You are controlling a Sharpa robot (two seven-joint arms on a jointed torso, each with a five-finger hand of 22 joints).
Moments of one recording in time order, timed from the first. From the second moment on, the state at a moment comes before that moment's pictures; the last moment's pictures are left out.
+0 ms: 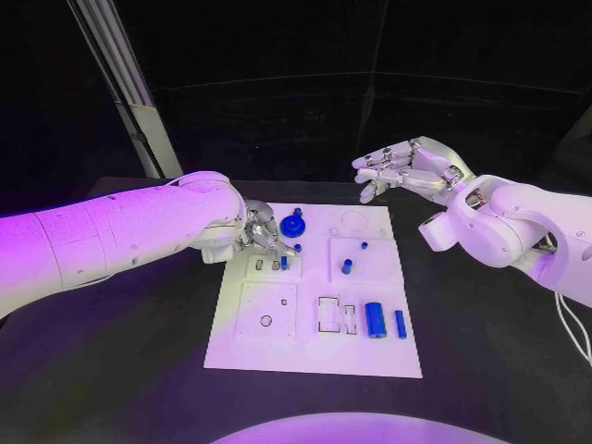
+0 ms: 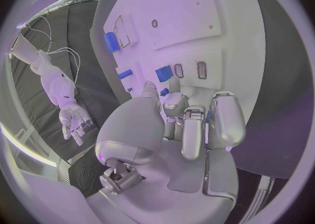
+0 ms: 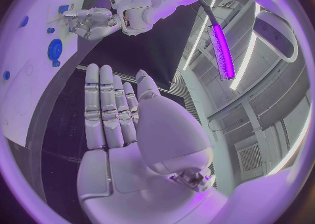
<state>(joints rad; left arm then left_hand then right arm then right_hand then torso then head) 1.37 -0.52 -0.22 1.24 -0.92 0.21 -0.46 1.17 0.09 -0.23 0.29 0.05 0.91 0.05 0.69 0.47 1.28 -0.02 1.20 1.02 1.47 -0.07 1.57 1.31 0.09 1.41 0.03 1.35 1.15 1.12 -0.95 0.15 1.59 -0.49 -0.17 0.27 1.49 0.11 -0.23 0.09 0.35 0.98 0.20 0.07 0.09 1.14 0.13 0.13 0.07 1.29 0.07 0.10 0.27 0.18 1.08 0.17 0.42 0.19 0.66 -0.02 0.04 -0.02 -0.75</state>
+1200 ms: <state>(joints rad) 1.36 -0.49 -0.22 1.21 -0.94 0.26 -0.47 1.19 0.10 -0.21 0.28 0.05 0.90 0.04 0.72 0.49 1.29 -0.03 1.21 1.02 1.46 -0.08 1.57 1.31 0.09 1.41 0.03 1.36 1.16 1.12 -0.93 0.15 1.56 -0.49 -0.18 0.26 1.49 0.11 -0.23 0.09 0.37 0.98 0.20 0.07 0.09 1.14 0.13 0.12 0.06 1.29 0.07 0.10 0.27 0.18 1.08 0.17 0.41 0.18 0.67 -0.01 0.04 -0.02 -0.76</state>
